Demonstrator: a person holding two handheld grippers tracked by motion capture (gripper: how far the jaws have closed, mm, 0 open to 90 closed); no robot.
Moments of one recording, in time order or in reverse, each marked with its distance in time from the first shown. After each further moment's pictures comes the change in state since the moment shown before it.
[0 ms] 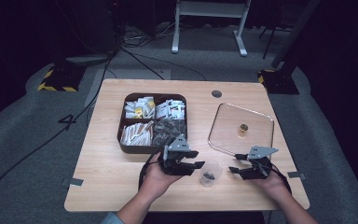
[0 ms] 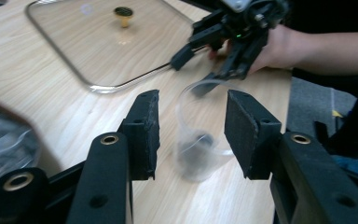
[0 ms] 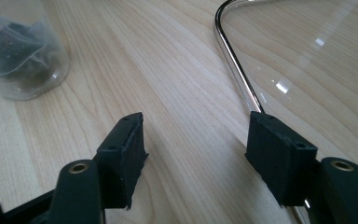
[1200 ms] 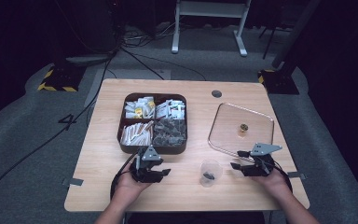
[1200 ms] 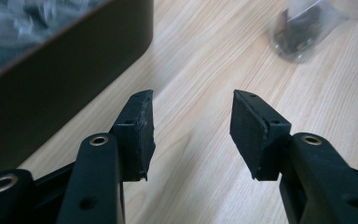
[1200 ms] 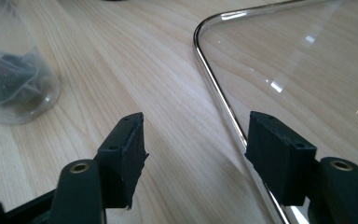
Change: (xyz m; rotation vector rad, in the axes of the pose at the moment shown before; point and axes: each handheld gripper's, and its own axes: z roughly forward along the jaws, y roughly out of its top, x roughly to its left) left arm 0.043 -0.087 -0.023 0.178 0.174 -0.087; right arm -0.005 0.008 -0.009 -0.033 -0.037 0.056
